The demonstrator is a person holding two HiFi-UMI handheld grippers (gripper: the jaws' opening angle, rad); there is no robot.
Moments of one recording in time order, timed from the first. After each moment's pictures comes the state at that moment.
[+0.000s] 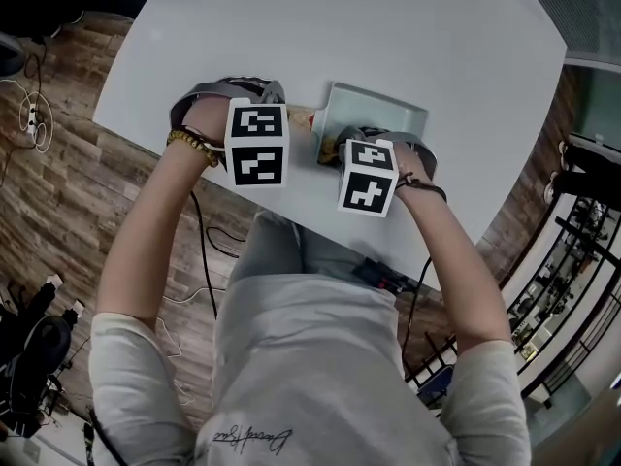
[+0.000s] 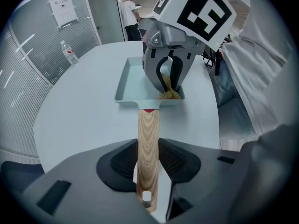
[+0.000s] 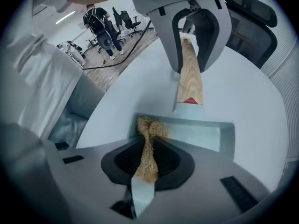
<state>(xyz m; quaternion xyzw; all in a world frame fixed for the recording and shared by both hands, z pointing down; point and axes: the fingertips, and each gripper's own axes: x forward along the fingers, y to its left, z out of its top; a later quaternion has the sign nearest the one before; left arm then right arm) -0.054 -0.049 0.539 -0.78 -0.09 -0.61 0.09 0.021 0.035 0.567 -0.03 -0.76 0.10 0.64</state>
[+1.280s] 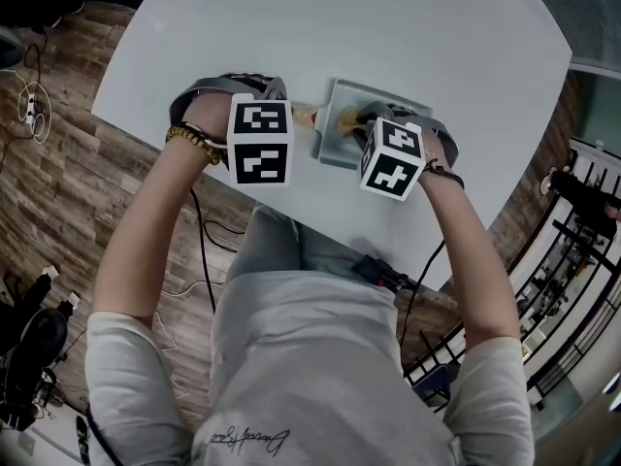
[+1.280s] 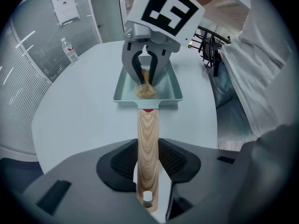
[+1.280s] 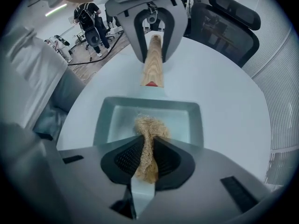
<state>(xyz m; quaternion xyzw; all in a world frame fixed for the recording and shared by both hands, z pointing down) -0.057 -0.045 0.535 -0.78 -0.09 -0.62 0.08 0.055 -0.016 0.565 0.05 -0.76 0.06 0.65</state>
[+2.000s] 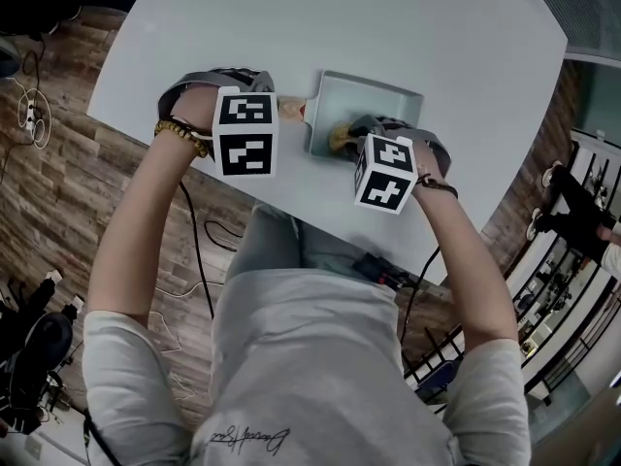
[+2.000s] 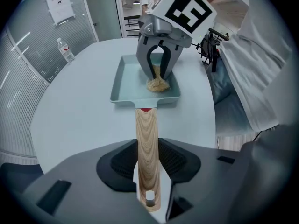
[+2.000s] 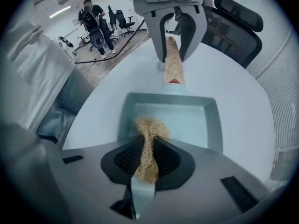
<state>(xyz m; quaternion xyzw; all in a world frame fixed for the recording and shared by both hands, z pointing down) -0.065 -0.047 0.541 -0.77 -0.11 -0.63 0.08 0.051 0.022 0.569 0.03 -0.77 0.07 0.64</state>
